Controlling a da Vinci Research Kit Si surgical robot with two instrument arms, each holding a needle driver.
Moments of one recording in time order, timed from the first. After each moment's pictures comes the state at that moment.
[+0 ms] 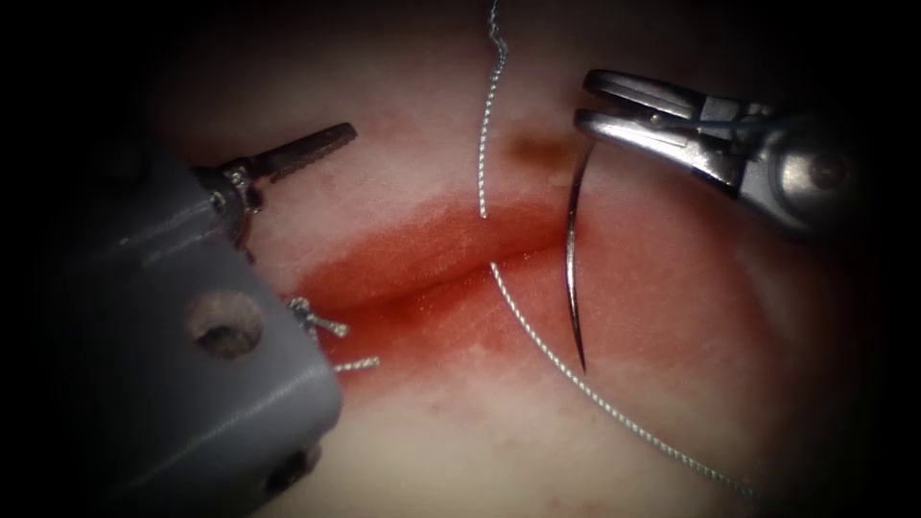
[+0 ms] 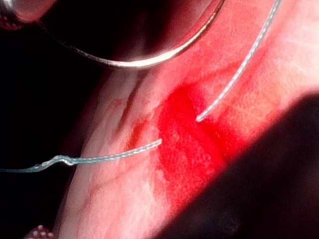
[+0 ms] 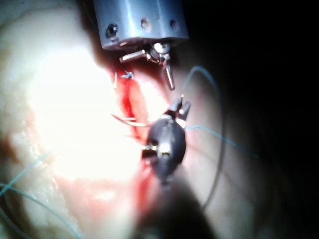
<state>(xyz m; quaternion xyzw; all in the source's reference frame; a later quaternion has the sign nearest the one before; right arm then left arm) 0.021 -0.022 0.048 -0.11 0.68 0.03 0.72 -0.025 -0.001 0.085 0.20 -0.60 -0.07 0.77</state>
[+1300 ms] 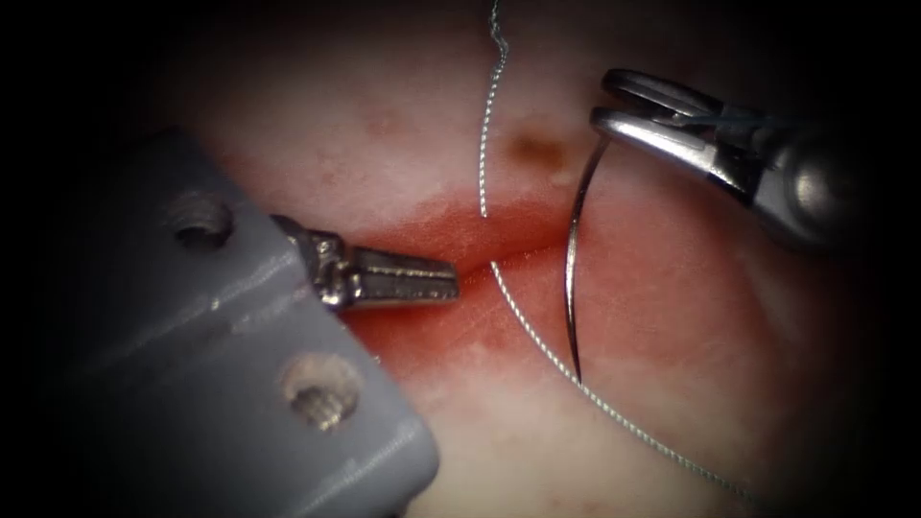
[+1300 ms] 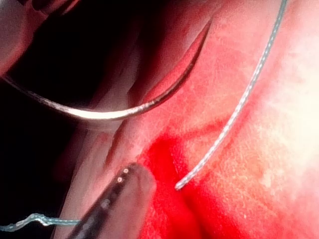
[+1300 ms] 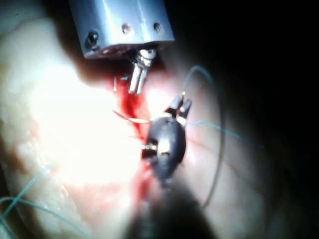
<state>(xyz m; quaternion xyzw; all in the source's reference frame) 0.020 -0.023 0.048 -0.09 0.67 0.09 0.73 -0.028 -0.003 0.085 0.13 -0.56 -0.21 0.79</state>
